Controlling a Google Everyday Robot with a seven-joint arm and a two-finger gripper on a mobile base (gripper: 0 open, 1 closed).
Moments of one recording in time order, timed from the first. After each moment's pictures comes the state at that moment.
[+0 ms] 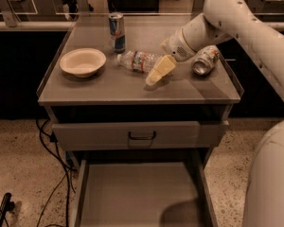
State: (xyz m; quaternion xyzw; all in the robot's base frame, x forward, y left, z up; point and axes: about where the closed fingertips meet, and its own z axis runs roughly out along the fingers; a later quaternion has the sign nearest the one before) arm 0.704 -0.050 0.844 -0.57 0.73 0.19 0.33
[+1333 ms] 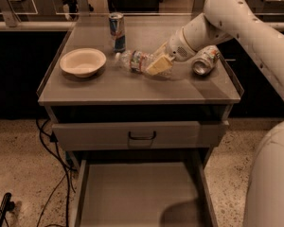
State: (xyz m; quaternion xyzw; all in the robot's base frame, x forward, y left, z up) arm 0.704 -0.050 0.844 -0.57 0.73 0.19 0.33
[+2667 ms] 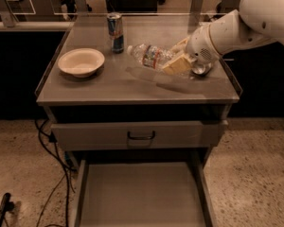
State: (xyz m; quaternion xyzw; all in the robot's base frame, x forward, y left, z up) arm 0.644 -0.093 0.893 -0.55 0.72 0.16 0.38
